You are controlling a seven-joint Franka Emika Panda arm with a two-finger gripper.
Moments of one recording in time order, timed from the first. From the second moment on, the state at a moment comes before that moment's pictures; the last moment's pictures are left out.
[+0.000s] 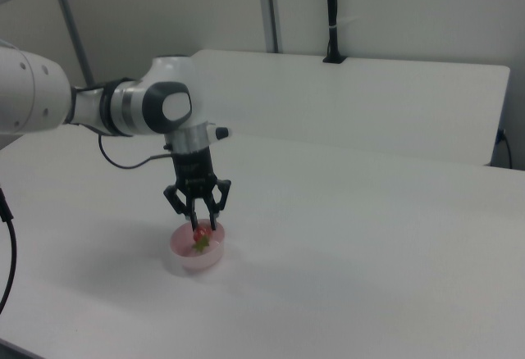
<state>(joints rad) -0.02 0.27 0.02 -1.84 -0.18 1.90 -0.40</state>
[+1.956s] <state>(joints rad) -0.23 0.23 0.02 -1.70 -0.20 1.94 -0.17</state>
